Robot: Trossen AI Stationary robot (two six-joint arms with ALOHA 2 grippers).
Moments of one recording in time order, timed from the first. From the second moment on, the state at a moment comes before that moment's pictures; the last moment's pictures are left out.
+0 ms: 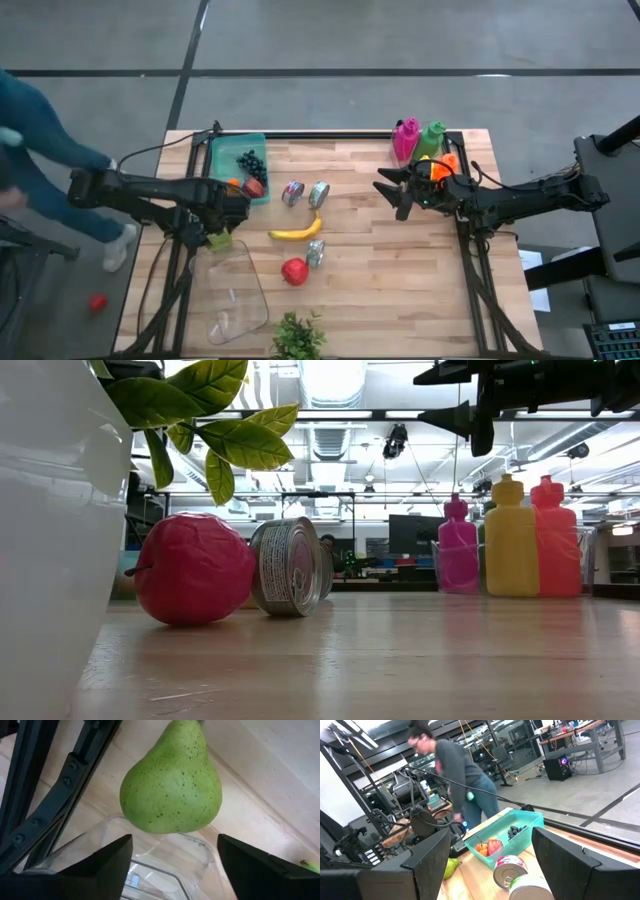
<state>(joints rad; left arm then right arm) 0.02 1.13 0.73 -1.25 0.22 -2.22 0.00 0.91 0.41 0.57 0.37 0.45</state>
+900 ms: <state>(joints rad) 0.02 1.11 0.61 -1.20 0.20 -2.28 0.00 0.91 0.41 0.57 0.37 0.45</state>
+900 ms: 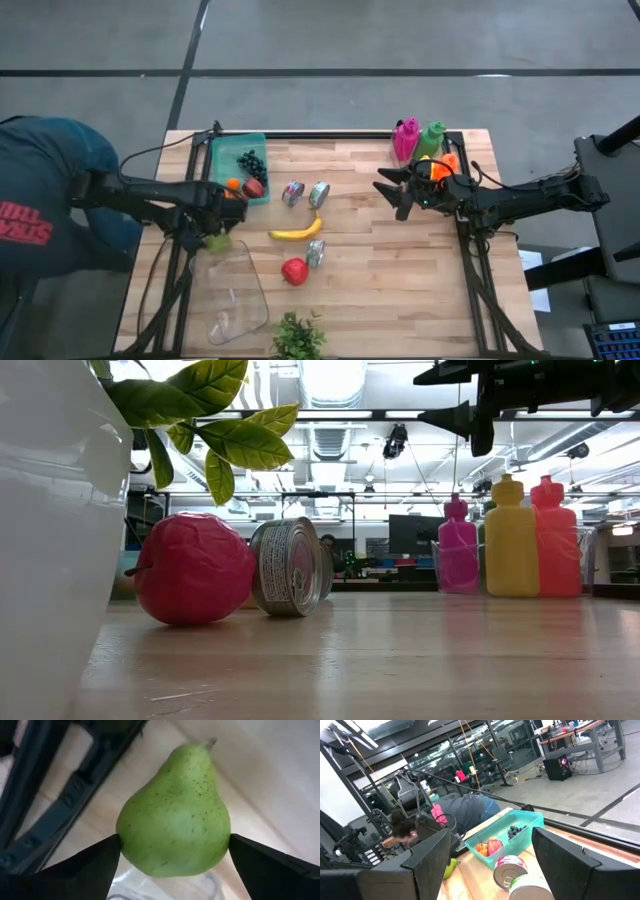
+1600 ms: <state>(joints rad) 0.02 1.11 0.57 -1.13 0.26 -2.28 0.00 0.91 0.41 0.57 0.37 0.45</state>
